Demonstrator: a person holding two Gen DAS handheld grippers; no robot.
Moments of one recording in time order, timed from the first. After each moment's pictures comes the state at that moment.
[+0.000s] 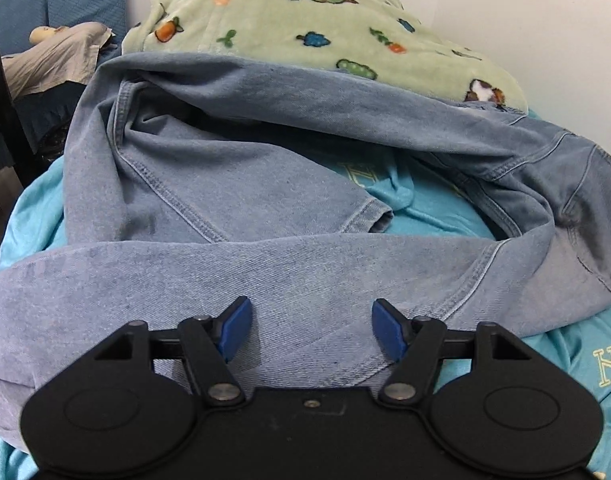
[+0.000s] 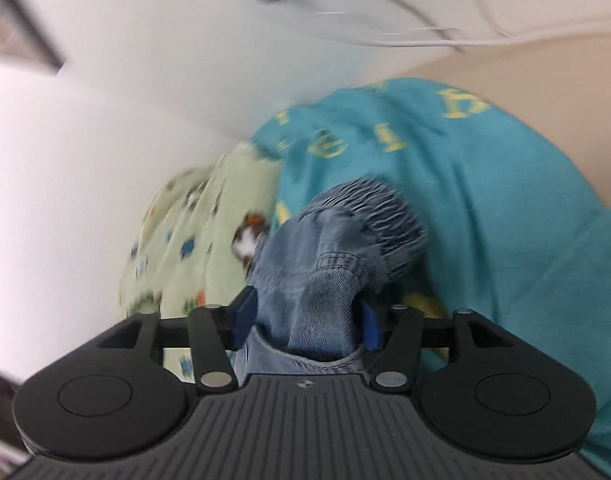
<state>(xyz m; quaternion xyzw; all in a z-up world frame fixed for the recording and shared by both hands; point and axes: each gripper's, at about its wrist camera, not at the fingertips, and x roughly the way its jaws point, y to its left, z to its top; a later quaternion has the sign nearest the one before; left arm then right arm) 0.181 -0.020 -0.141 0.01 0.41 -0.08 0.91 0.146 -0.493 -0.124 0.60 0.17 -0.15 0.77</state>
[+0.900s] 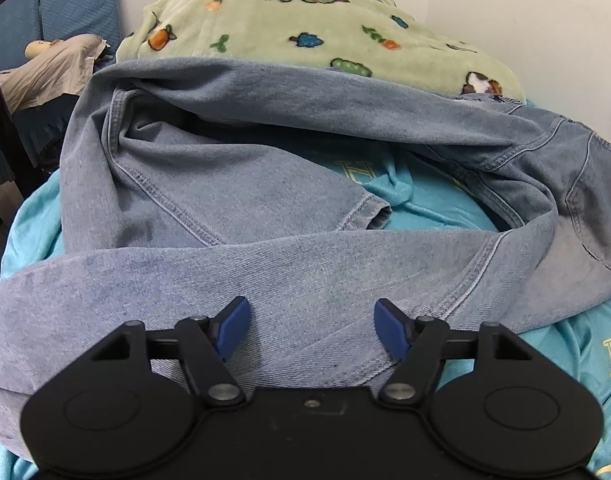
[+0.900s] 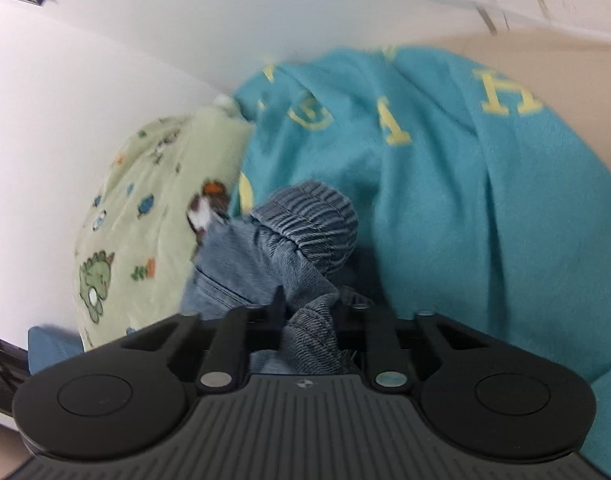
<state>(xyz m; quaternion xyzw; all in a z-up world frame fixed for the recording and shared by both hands) 0.180 -0.026 -0.146 0.03 0.40 -0.08 0.91 0.202 -0.515 -0.147 0.52 0.24 -0.13 0.81</state>
